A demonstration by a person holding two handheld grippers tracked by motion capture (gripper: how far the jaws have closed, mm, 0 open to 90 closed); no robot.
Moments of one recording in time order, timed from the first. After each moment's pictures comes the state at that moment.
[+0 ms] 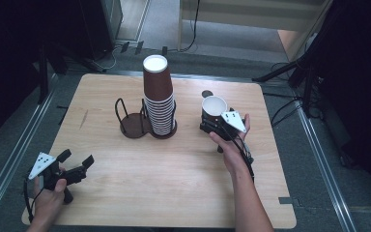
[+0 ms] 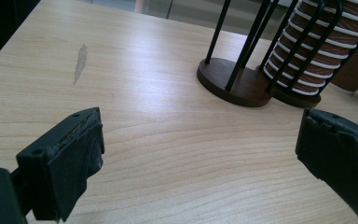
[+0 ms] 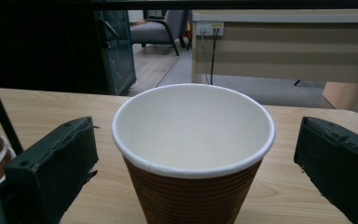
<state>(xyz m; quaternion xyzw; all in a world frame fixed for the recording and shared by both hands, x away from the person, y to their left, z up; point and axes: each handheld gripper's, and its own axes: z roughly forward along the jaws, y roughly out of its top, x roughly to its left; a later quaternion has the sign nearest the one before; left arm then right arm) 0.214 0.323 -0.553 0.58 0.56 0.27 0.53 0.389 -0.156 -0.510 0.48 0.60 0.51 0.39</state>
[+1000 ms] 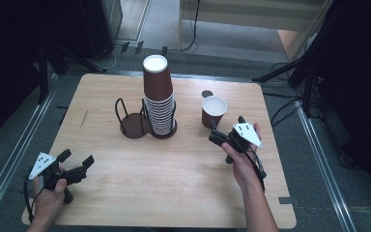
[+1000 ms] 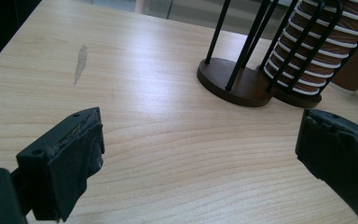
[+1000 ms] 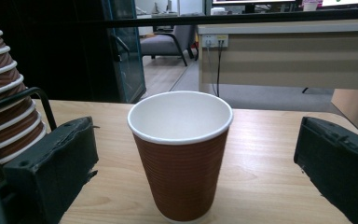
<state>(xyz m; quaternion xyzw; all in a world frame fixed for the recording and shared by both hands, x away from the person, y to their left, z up) 0.214 0.323 -0.553 0.58 0.56 0.27 0.52 0.341 -0.184 -0.495 0.47 0.58 0.54 0.38</state>
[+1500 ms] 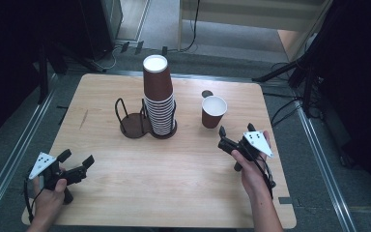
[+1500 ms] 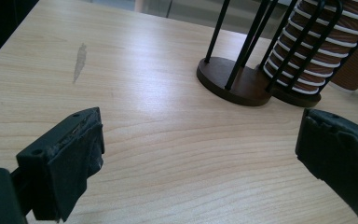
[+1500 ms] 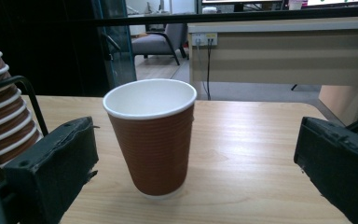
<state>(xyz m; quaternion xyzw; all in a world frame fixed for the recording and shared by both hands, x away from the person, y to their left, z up) 0.214 0.323 -0.553 0.58 0.56 0.27 0.53 0.321 -0.211 -0.500 0.48 0.58 0.53 0.39</state>
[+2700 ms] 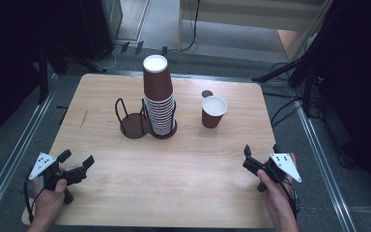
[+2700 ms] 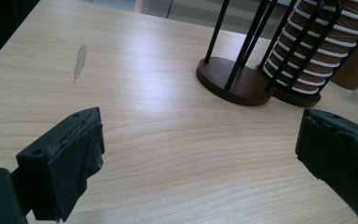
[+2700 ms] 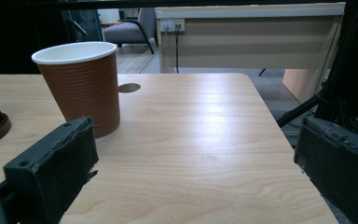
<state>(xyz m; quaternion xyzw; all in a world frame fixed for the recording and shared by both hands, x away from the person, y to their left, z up) 0.213 0.323 -0.553 0.59 0.56 0.27 0.52 0.271 -0.283 -0.521 0.52 0.57 0.49 0.41</state>
